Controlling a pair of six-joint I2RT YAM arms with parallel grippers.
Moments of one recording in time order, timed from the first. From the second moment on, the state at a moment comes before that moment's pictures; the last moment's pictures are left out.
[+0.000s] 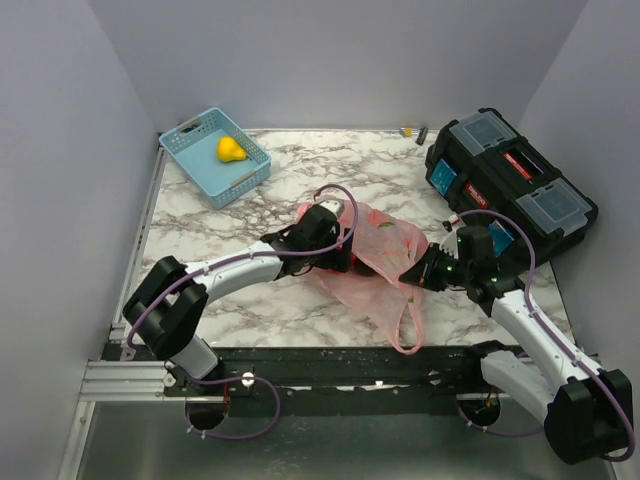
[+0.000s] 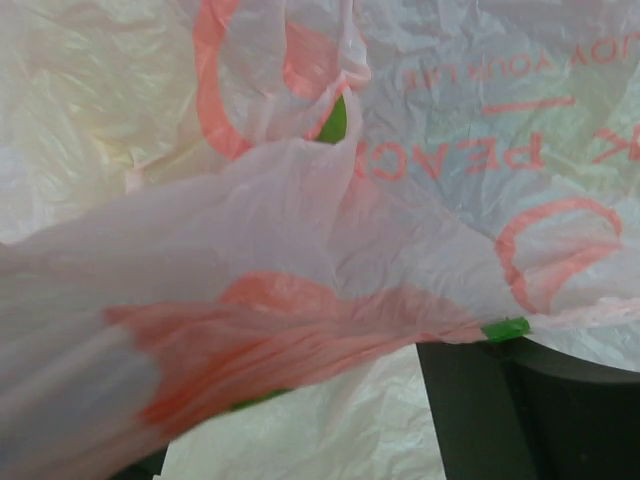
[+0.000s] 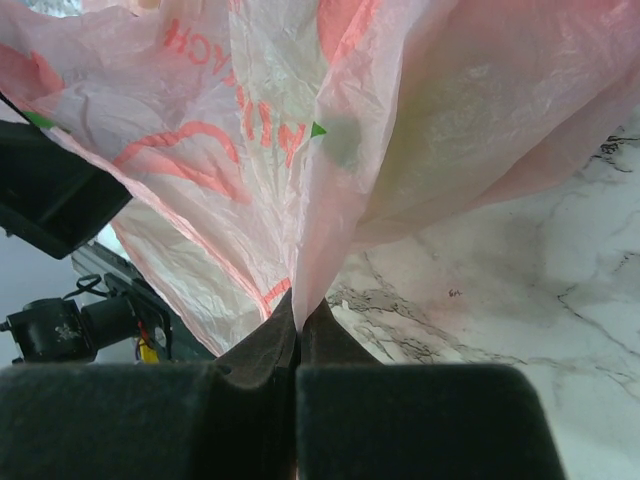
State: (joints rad) left arm -0.81 1.55 0.95 -0.18 -0.03 -0.46; right arm 0.24 0.92 0.51 -0.35 -0.47 0.63
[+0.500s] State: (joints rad) left arm -0.79 1.70 1.10 -0.16 -0.05 -0.48; right arm 0.24 0.92 0.50 -0.33 -0.48 0.63
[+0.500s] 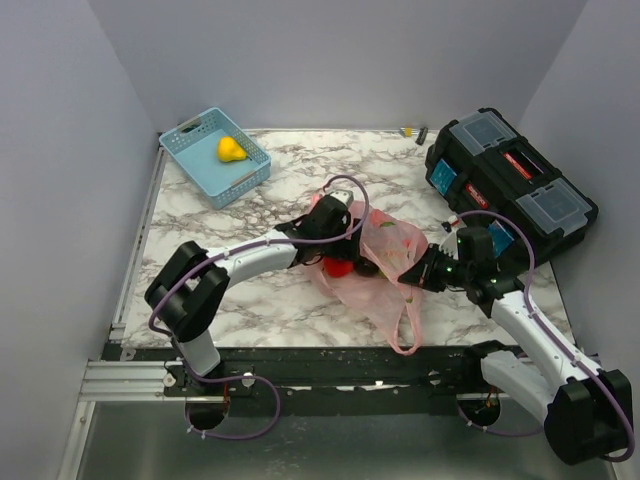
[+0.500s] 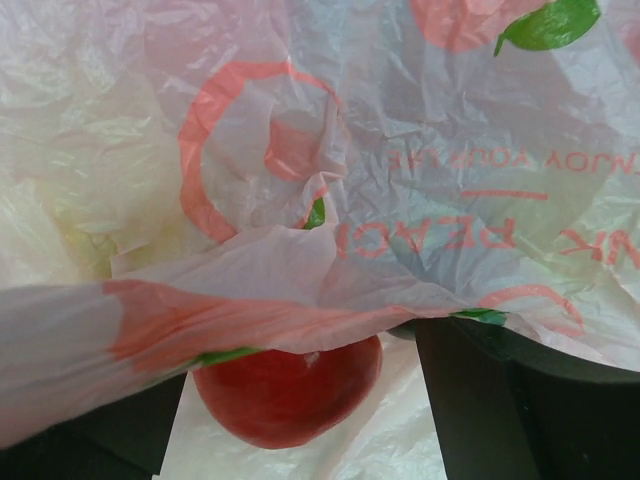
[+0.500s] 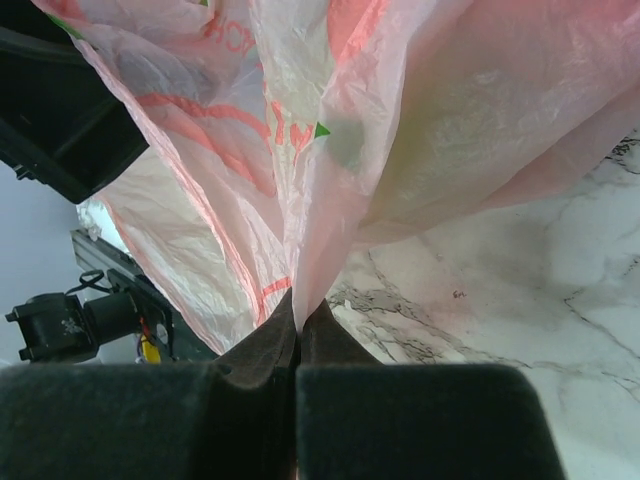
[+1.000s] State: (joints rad) left arm -0.79 1.65 0.96 -0.12 -0.04 -0.50; right arm 0.24 0.92 0.49 -0.31 -0.50 0.63
